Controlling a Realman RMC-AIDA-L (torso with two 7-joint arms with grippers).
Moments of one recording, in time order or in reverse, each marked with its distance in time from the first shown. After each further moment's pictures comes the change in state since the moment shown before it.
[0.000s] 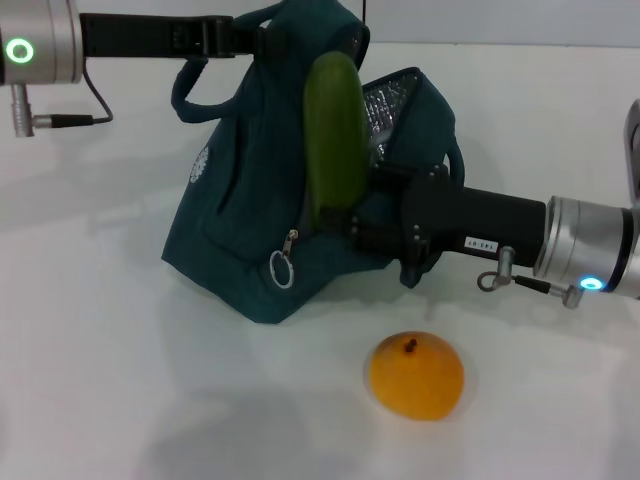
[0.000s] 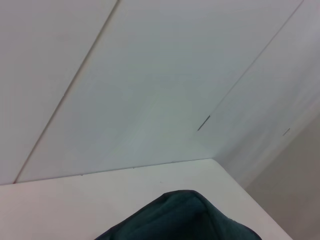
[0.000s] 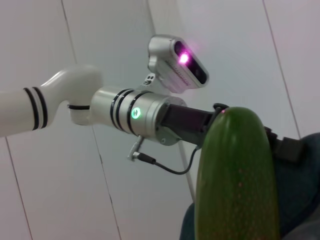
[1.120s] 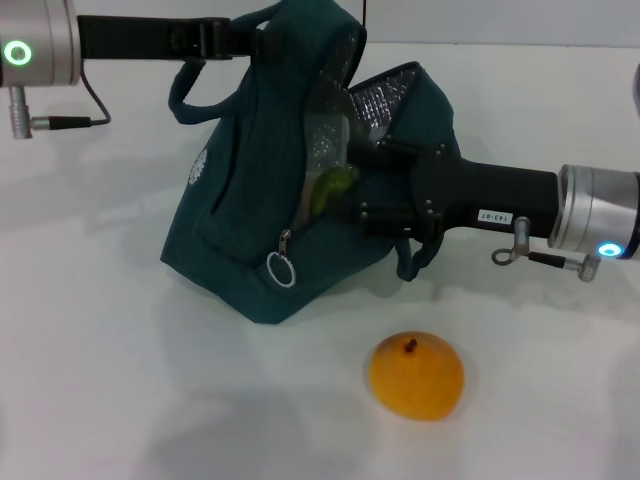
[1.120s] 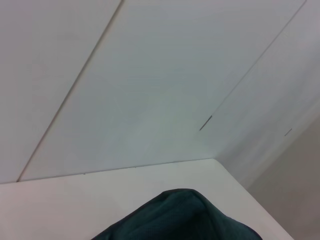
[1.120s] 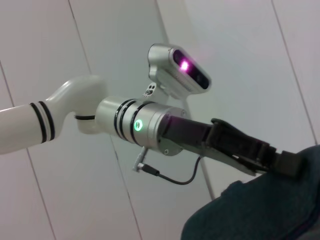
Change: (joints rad) left arm 0.004 0.002 0.000 -0.002 0.000 -0.002 0.000; right arm 0.011 0.000 -0.006 -0.140 -0.057 -0.048 0.189
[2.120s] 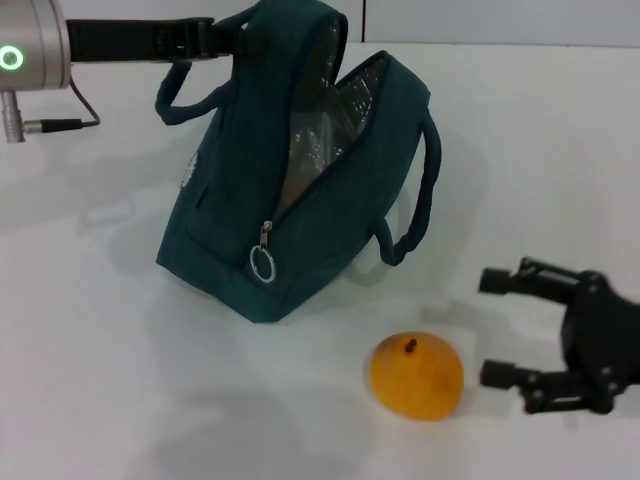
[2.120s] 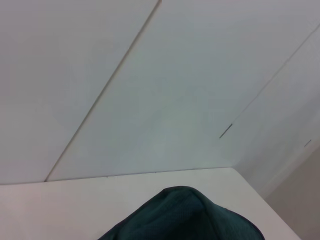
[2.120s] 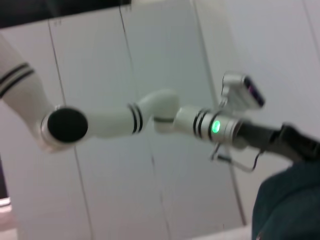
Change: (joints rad) left arm 0.015 0.009 -0.002 -0.026 -0.003 -0.050 0.006; right arm -0.418 -0.011 -0.221 -0.364 0.075 -0.365 -0.040
